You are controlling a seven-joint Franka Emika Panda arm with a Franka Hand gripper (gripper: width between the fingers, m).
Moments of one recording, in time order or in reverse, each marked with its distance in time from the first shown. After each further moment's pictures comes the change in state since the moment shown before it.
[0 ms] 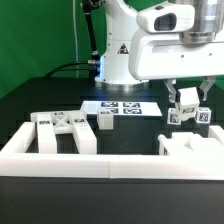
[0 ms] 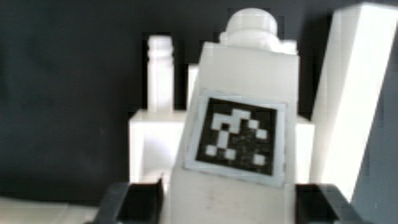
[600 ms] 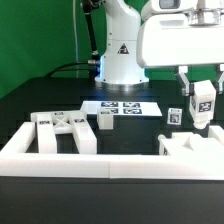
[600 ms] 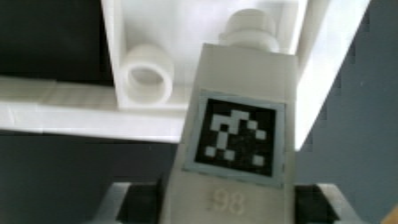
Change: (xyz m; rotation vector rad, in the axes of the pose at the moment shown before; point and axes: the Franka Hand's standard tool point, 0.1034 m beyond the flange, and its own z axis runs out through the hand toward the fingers) arm 0.029 -0.009 -0.019 -0.019 0.383 -0.001
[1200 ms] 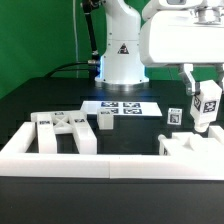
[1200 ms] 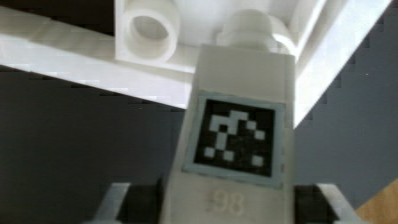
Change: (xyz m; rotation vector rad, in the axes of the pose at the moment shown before) arm 0.010 -0.002 0.000 -0.006 0.066 -0.163
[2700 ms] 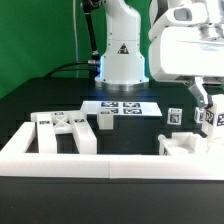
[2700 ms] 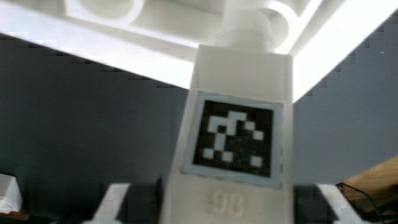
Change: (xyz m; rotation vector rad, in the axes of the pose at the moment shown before) arm 0.002 -0.020 0.023 -0.034 0.216 -0.080
